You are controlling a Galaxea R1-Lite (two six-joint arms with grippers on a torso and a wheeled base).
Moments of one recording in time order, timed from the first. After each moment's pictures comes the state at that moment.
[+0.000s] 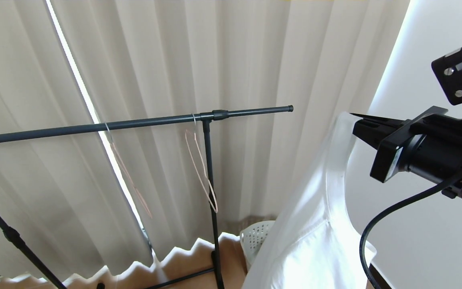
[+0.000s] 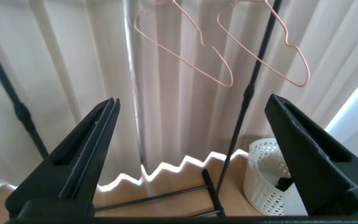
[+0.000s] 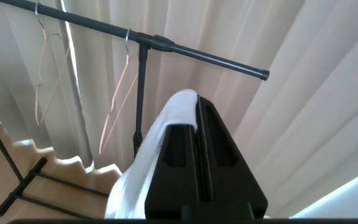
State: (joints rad) left arm 0.00 0.00 0.00 -0.02 0.05 -0.02; right arm 0.67 1.34 -0.79 -0.53 -0.18 -0.14
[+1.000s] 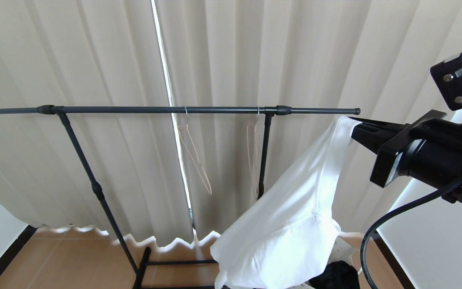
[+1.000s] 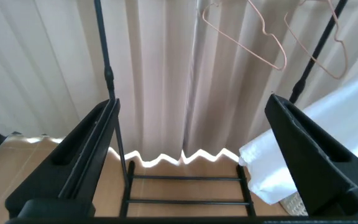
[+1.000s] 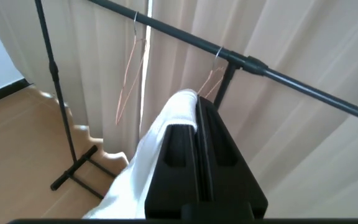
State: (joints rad) left arm 0.00 0.00 0.00 -0.02 0.05 -0.02; right arm 0.67 1.34 -0.77 -0.53 -0.18 -0.14
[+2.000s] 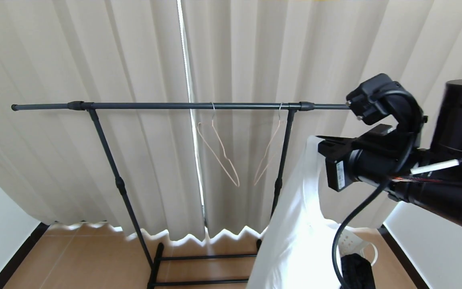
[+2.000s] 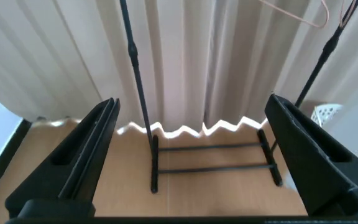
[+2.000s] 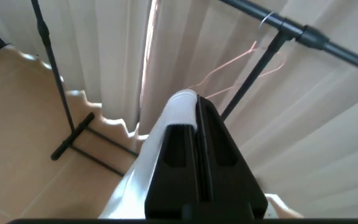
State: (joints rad) left arm 0.00 0.15 -0.03 0.00 0.01 0.07; right arm 0.72 1.50 -0.89 -0.39 -0.31 -0.13
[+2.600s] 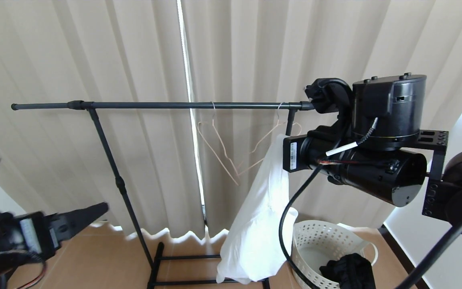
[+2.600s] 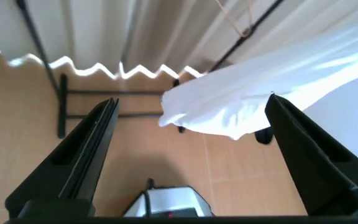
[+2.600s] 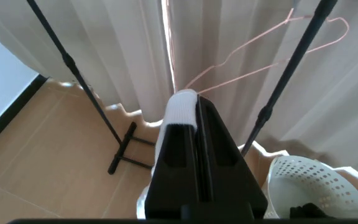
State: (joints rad) left arm -0.37 1.07 -0.59 -0.02 0.09 -0.39; right arm 0.74 1.71 -1.10 -0.33 -0.35 0.20
